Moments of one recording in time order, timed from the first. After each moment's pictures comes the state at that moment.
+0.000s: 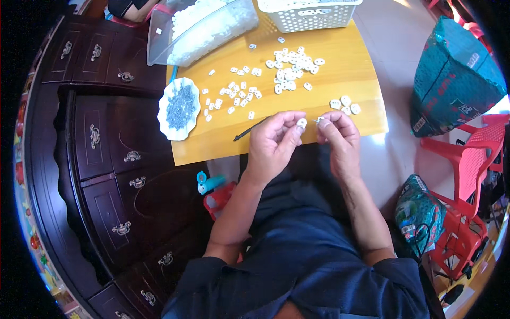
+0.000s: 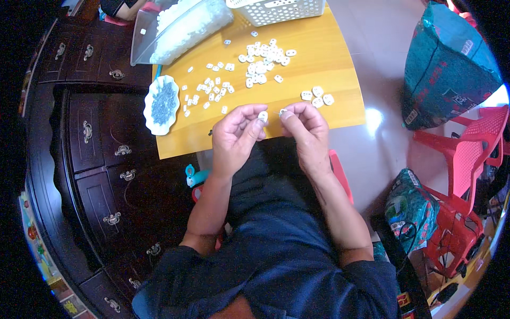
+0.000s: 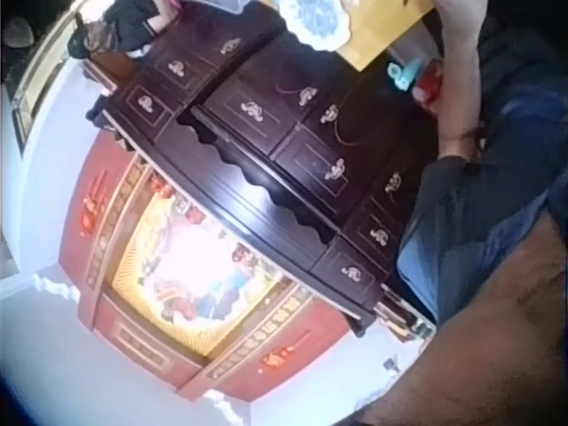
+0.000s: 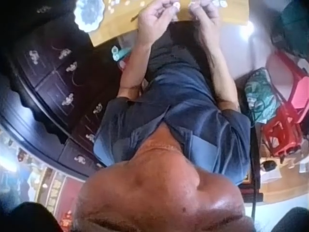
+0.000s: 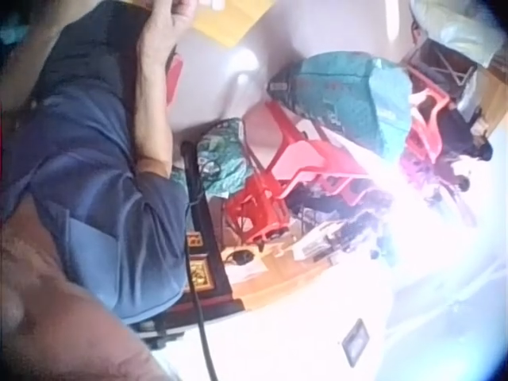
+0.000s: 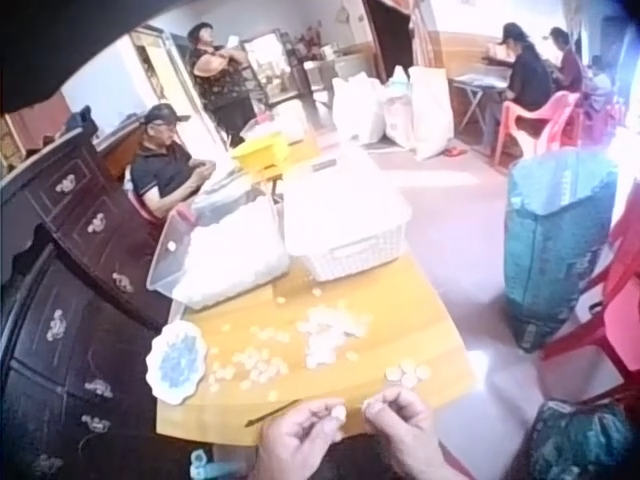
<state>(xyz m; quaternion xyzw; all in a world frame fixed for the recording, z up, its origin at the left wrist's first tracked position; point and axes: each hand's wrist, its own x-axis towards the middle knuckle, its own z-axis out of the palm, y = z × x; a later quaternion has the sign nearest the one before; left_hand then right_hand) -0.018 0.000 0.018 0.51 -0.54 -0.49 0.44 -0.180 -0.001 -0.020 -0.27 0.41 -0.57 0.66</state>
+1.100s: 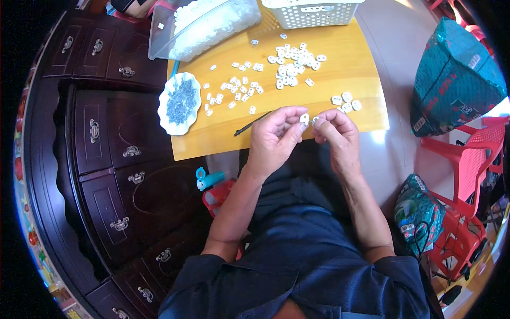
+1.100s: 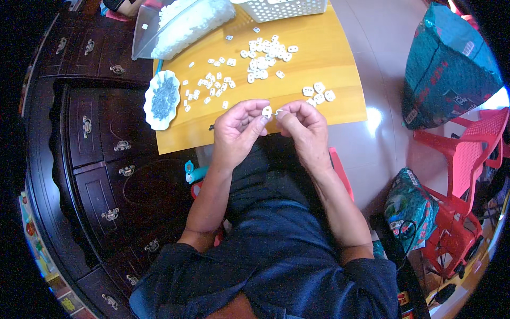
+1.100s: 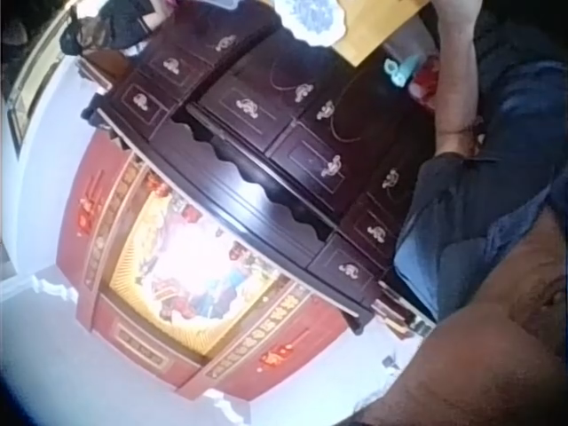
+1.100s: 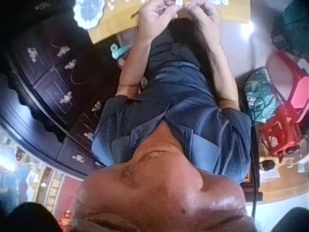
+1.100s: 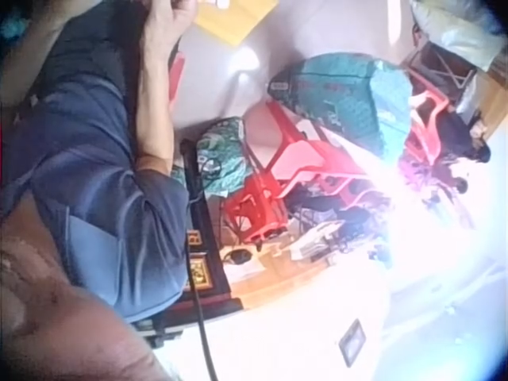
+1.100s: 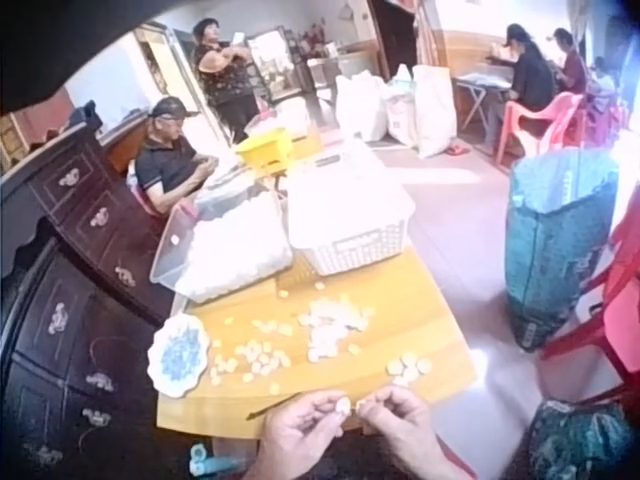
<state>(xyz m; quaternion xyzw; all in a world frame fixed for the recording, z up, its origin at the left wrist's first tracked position) -0.015 0.000 0.007 0.50 -0.54 -0.49 0.46 -0.180 0.001 -0.020 -0.29 0.42 -0.53 0.68</state>
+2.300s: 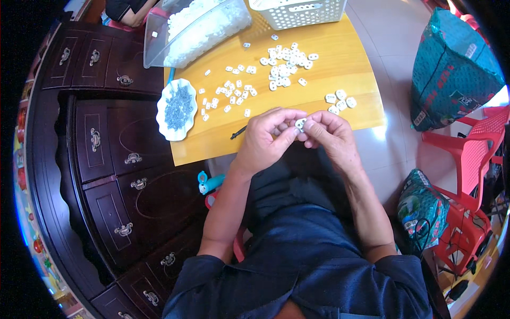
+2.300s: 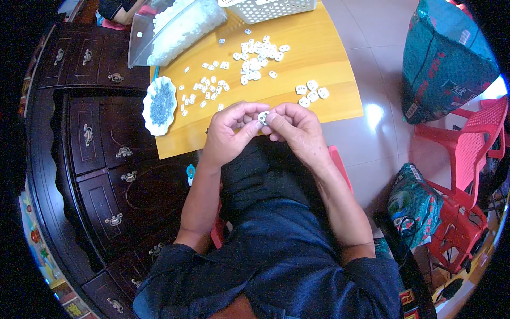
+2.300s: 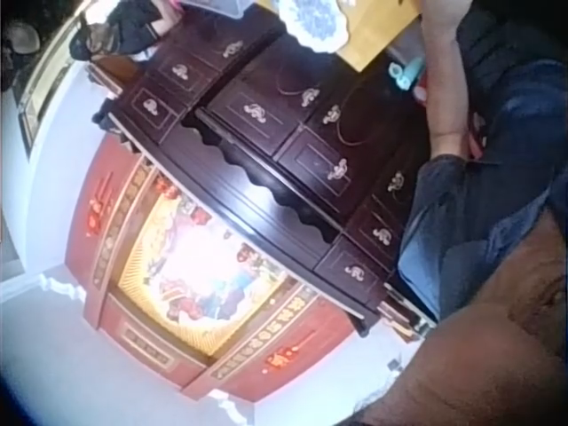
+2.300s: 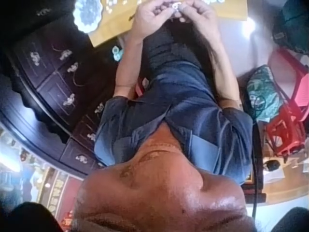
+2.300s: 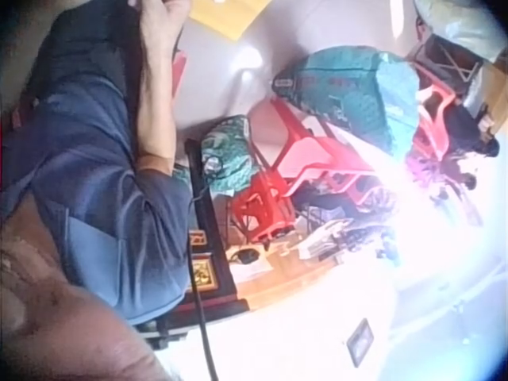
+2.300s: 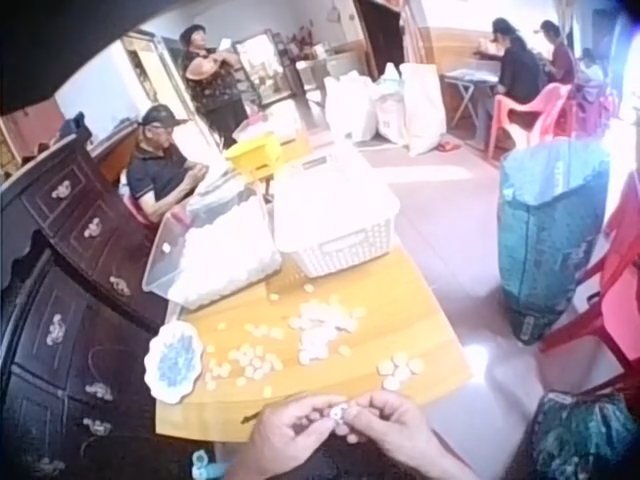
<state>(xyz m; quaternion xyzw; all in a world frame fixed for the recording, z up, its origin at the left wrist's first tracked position) -0.004 -0.014 0.023 0.47 -0.64 -0.50 0.34 -0.189 -0.003 -0.017 -0.32 0.38 -0.45 0.74</state>
